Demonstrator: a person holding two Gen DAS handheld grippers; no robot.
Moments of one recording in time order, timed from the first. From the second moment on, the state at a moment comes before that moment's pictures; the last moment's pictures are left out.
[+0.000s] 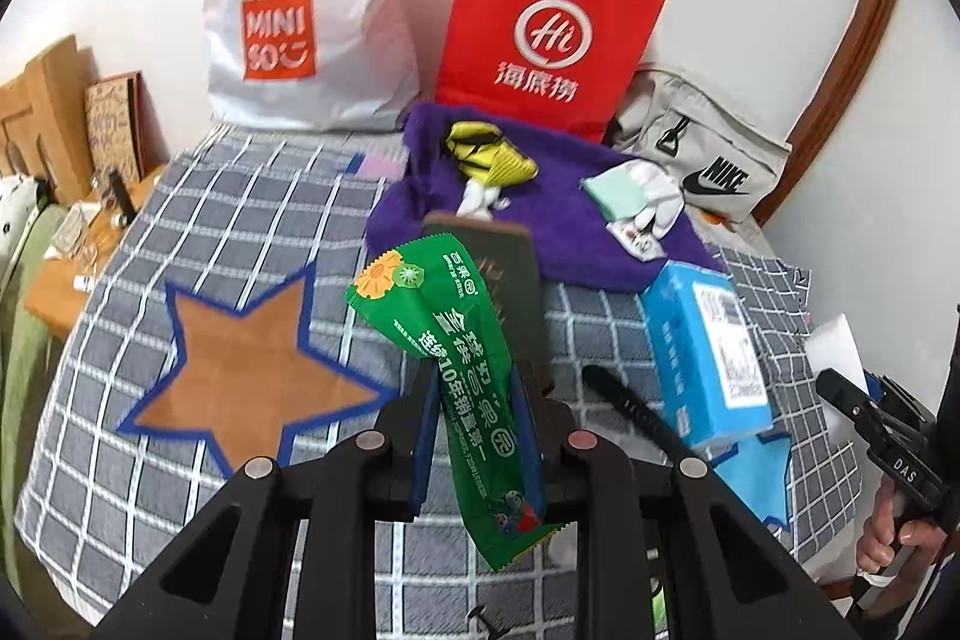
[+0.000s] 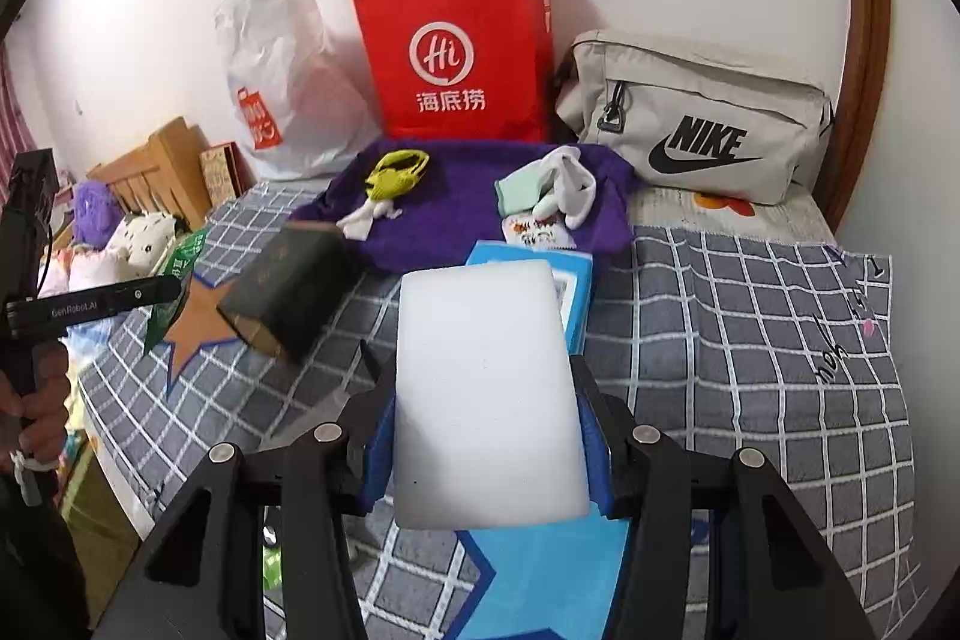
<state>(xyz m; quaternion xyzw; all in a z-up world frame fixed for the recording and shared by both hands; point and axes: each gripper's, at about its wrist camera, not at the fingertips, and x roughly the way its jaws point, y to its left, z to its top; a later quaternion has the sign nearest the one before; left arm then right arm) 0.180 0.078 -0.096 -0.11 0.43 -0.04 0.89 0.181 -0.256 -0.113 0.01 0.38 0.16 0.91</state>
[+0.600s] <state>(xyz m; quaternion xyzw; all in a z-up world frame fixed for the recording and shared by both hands) 0.258 0.048 -0.076 -0.09 0.42 -0.06 0.90 0.283 -0.252 -0.095 0.03 0.38 0.16 0.91</state>
